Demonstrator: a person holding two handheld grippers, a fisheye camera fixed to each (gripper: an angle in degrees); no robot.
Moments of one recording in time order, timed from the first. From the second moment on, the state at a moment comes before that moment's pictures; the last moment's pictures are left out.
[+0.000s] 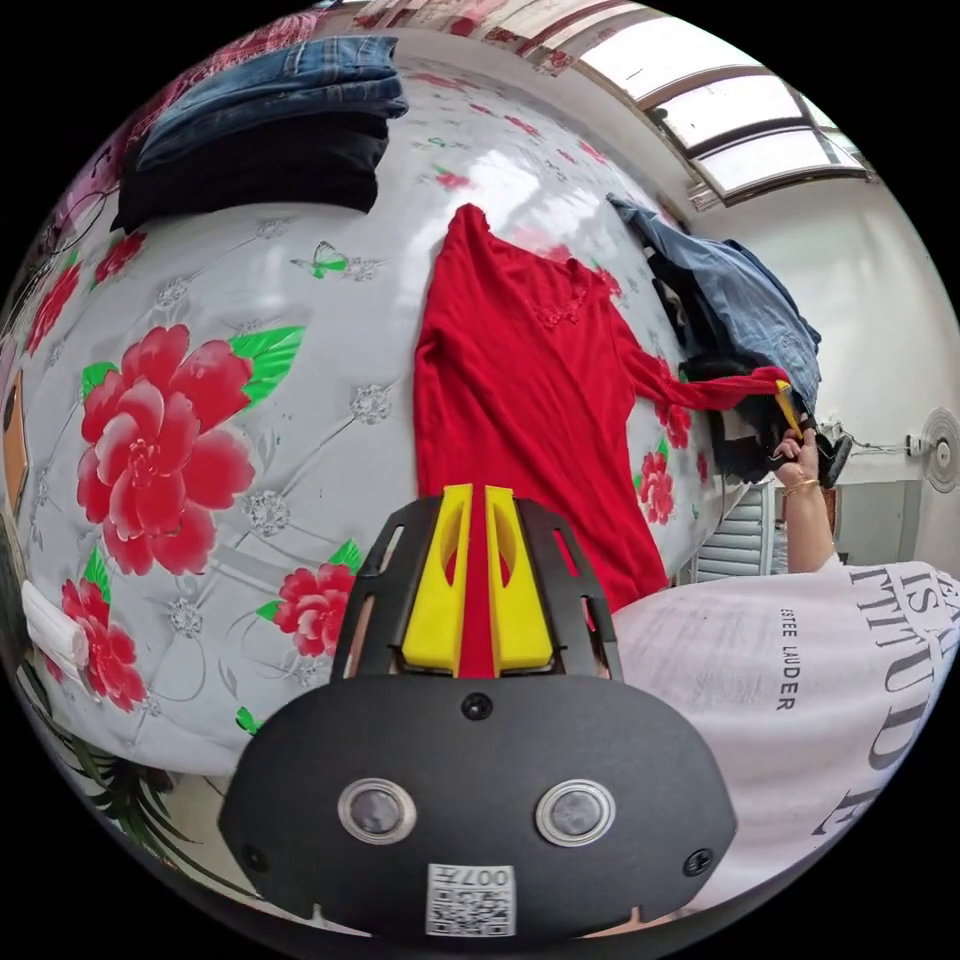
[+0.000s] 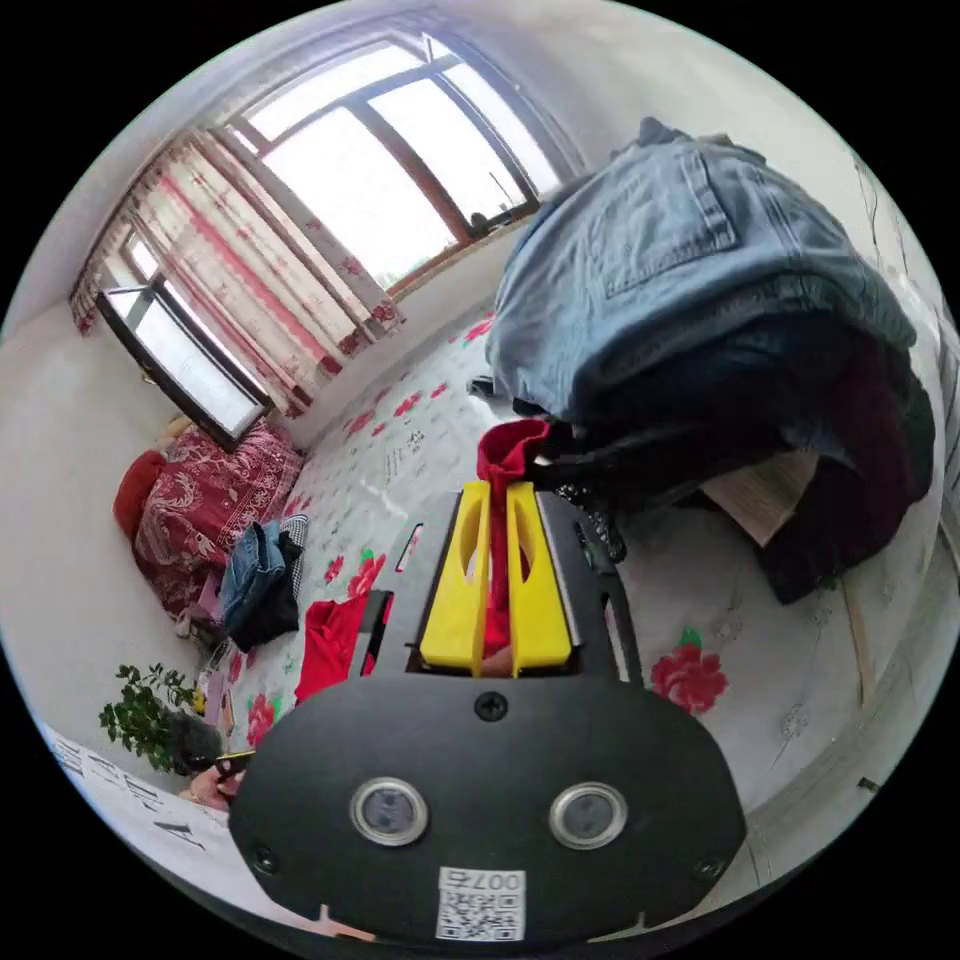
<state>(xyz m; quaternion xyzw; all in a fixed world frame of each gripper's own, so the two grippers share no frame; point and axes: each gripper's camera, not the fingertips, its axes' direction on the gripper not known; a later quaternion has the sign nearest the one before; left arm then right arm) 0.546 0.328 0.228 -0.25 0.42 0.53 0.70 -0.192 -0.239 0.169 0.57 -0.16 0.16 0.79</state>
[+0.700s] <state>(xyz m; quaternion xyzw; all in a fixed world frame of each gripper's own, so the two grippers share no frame) 0.487 0.304 0.230 -0.23 0.48 0.53 0.66 -0.582 -0.198 0.307 0.30 -0.16 -0.47 0.81</state>
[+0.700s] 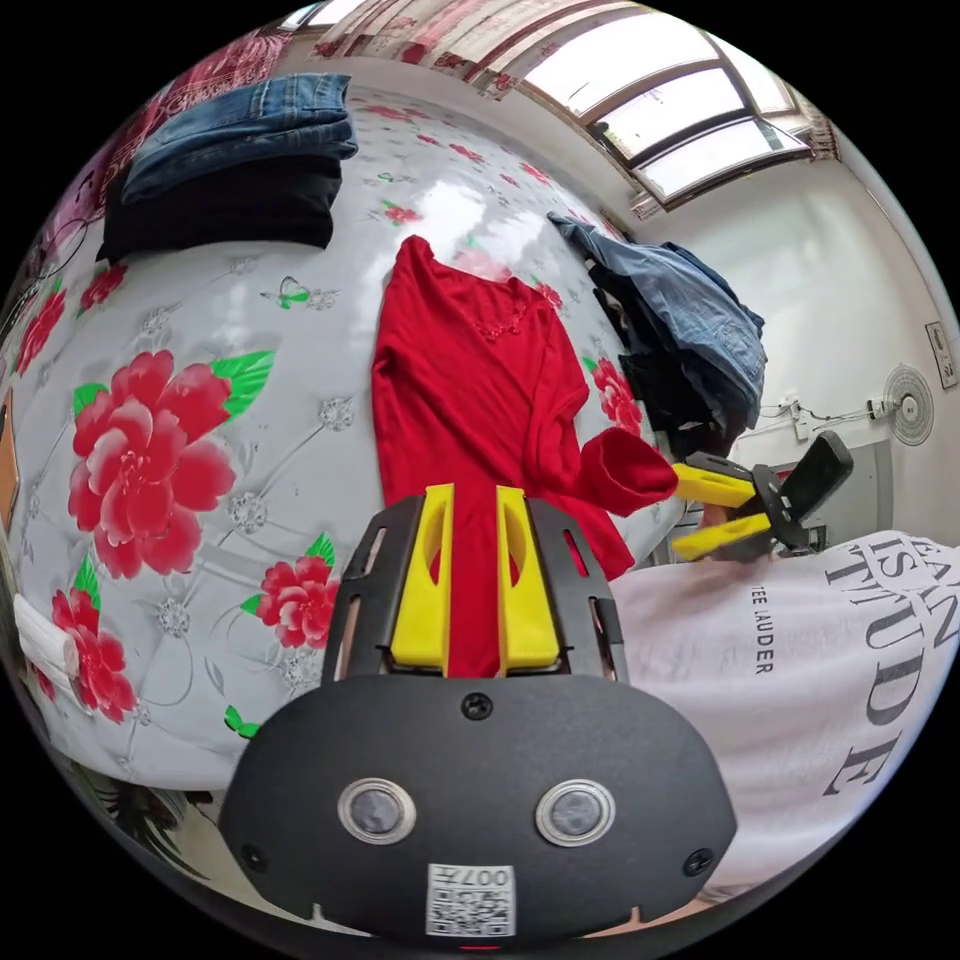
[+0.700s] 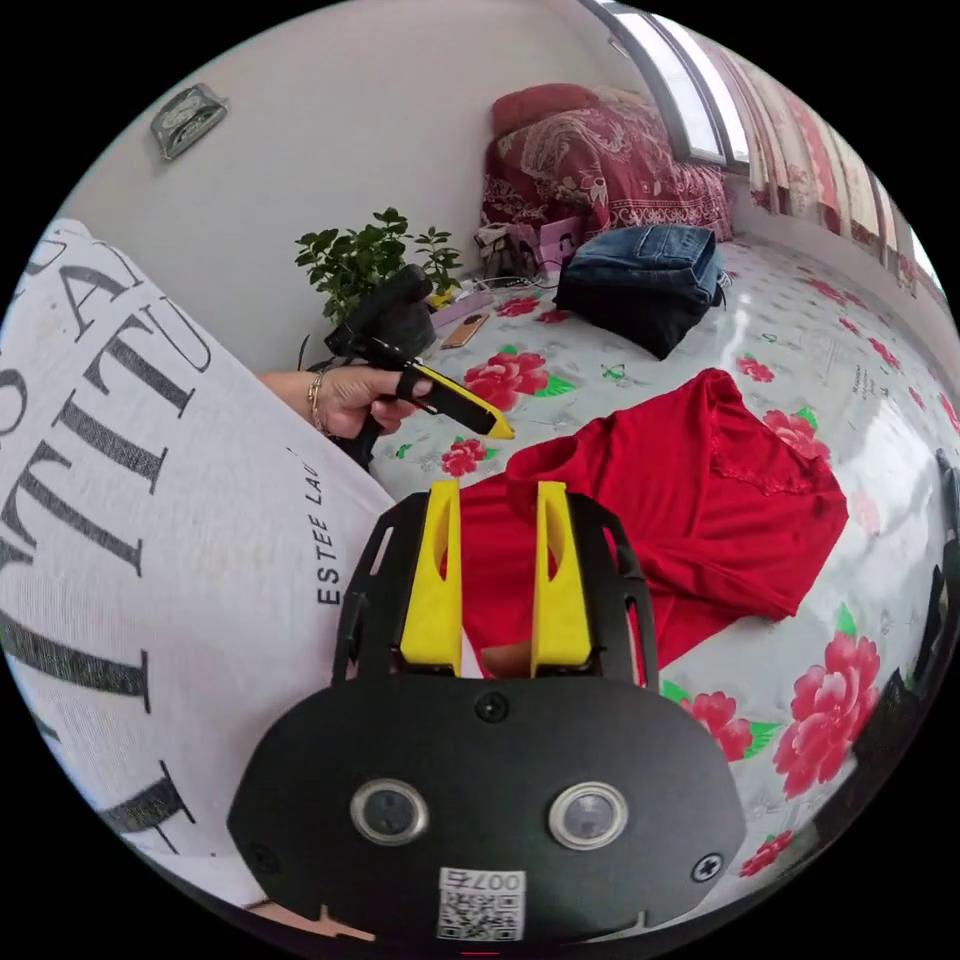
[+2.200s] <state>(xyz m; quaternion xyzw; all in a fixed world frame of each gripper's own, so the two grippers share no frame) 0.456 0.308 0.263 -0.24 0.45 0.58 0.64 -0.653 -0.303 0.366 0.14 -0.21 -0.60 0.76</state>
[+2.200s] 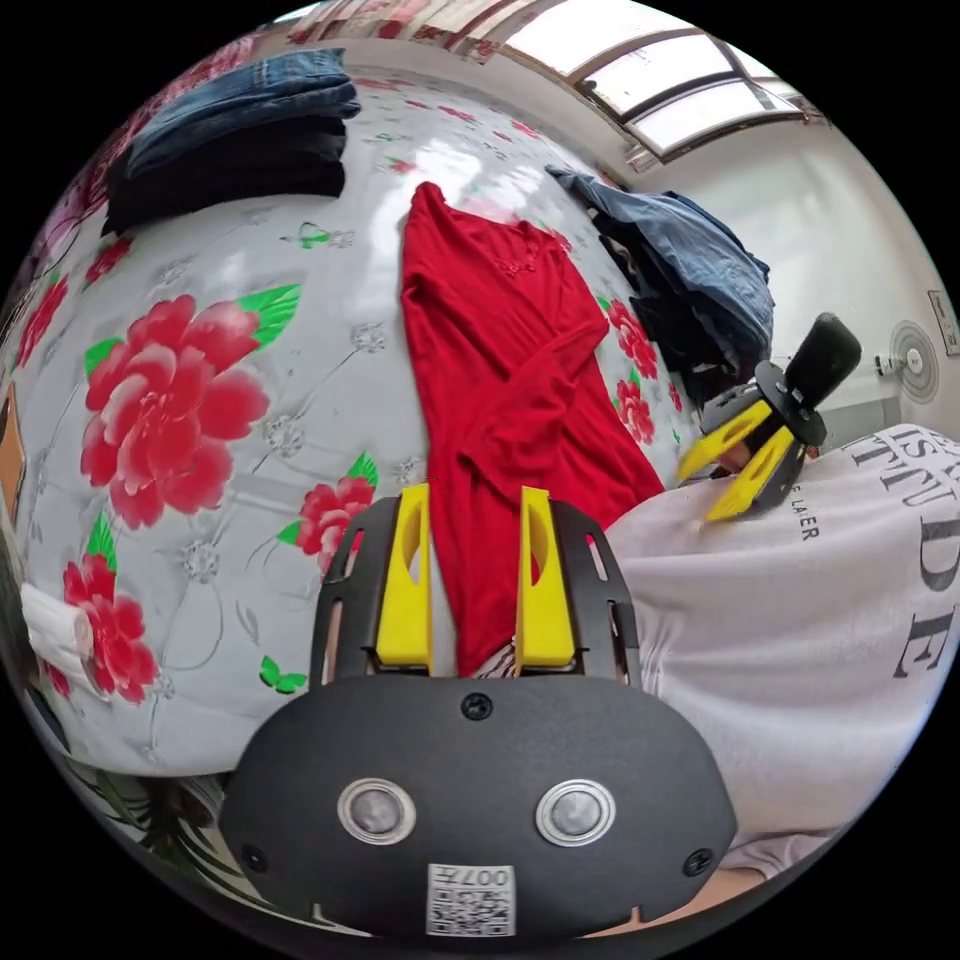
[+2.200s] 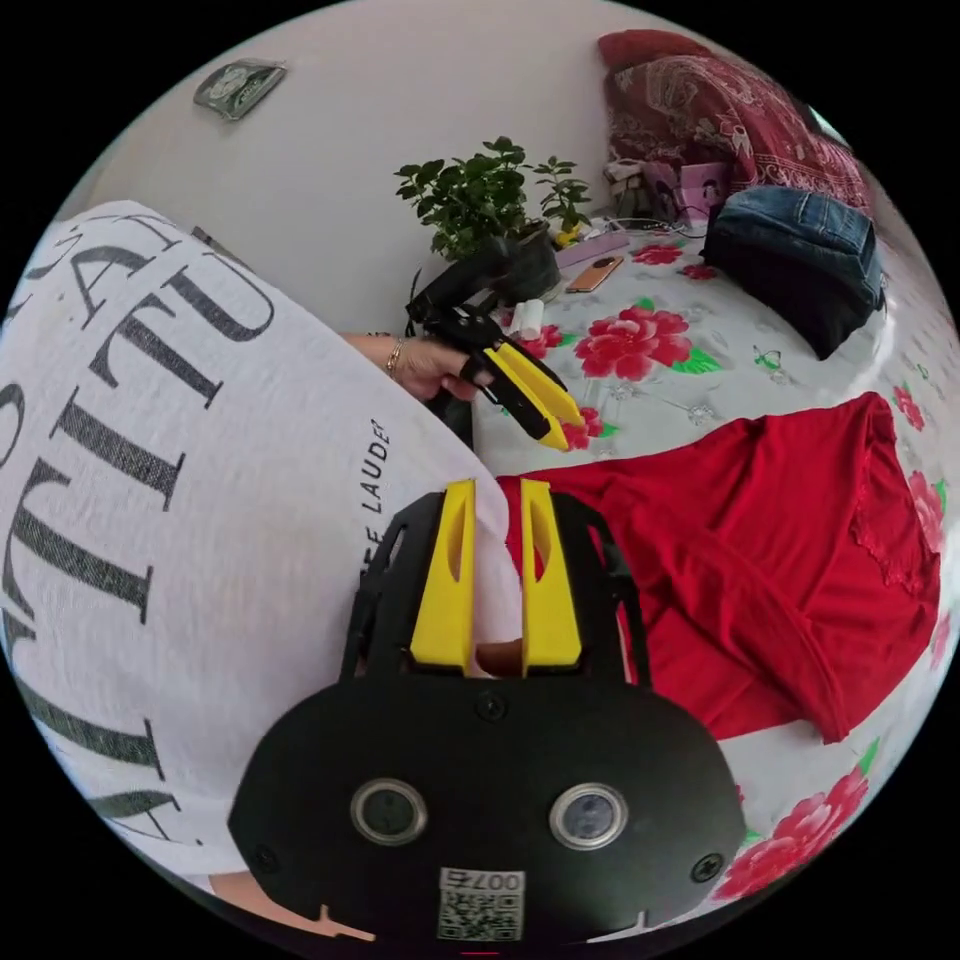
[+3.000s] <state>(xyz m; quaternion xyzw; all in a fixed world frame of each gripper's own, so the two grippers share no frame) 0.490 0.375 0.126 0.04 0.37 0.70 0.61 -0.563 -0.430 0.392 0.21 0.21 -0.45 0.84</state>
